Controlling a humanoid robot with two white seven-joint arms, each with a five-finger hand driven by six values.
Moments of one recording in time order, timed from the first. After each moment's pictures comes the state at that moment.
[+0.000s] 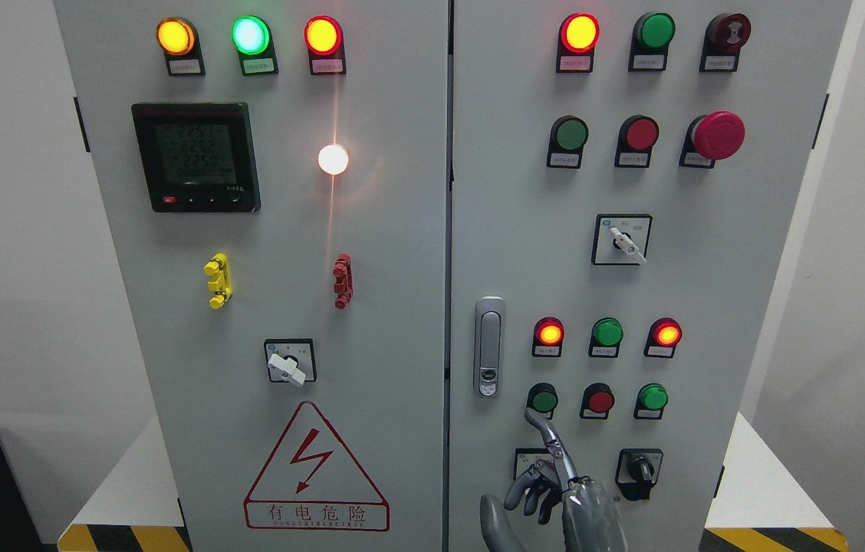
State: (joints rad) left arm 0.00 -0.10 -0.13 -0.05 0.16 -0.10 -0.06; right arm -0.08 0.13 0.27 -1.95 0.77 -0.05 -0.11
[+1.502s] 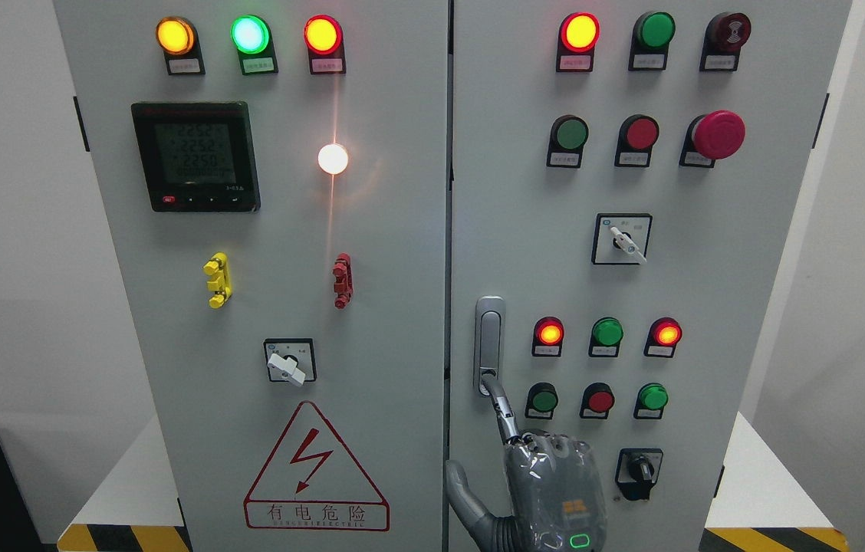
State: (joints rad) left arm 0.00 -0.10 -0.13 -0.05 0.16 -0.10 -0.06; right arm -0.23 0.13 0.33 -1.80 1.37 0.13 -0.18
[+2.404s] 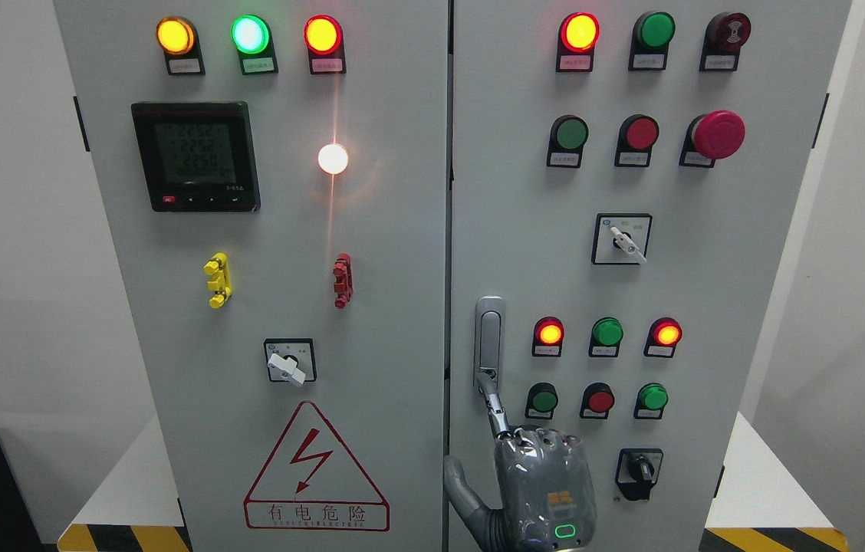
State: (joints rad) left arm 0.00 -0.10 -0.13 -0.05 0.16 -0.10 -0.06; right arm -0.26 0.13 0.34 -1.74 1.45 0.17 -0.18
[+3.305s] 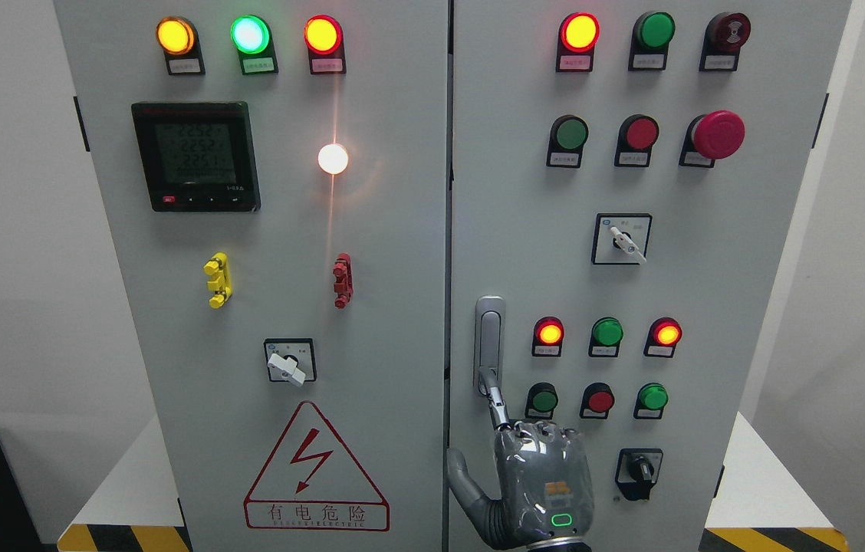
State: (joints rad) left arm 0.00 -0.10 -0.13 -0.05 0.16 -0.11 -0.06; right arm -0.29 0.14 0.35 -1.70 1.46 0.20 -0.18
